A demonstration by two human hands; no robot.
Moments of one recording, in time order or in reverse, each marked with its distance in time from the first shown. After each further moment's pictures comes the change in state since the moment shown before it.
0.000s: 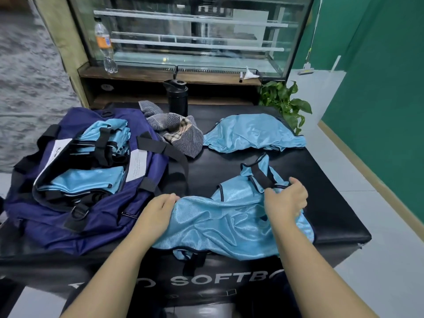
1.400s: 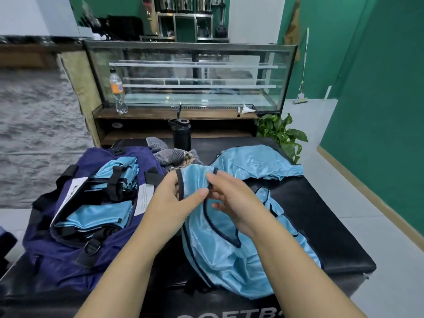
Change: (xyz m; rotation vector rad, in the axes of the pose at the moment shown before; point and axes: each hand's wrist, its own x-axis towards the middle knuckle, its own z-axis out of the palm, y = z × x) left_hand -0.019 0.126 -0.046 -0.488 0.050 0.249; right_hand -0.074 -0.125 -0.032 0.536 -1.072 -0.178
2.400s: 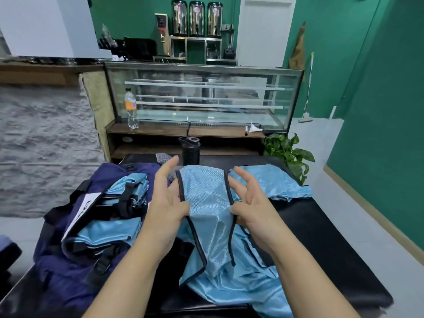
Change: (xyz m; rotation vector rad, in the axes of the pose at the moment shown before) left_hand 0.021 0.012 -0.023 -0.430 -0.015 0.105; right_hand 0.001 -0.015 -0.009 -0.005 -0.088 -0.227
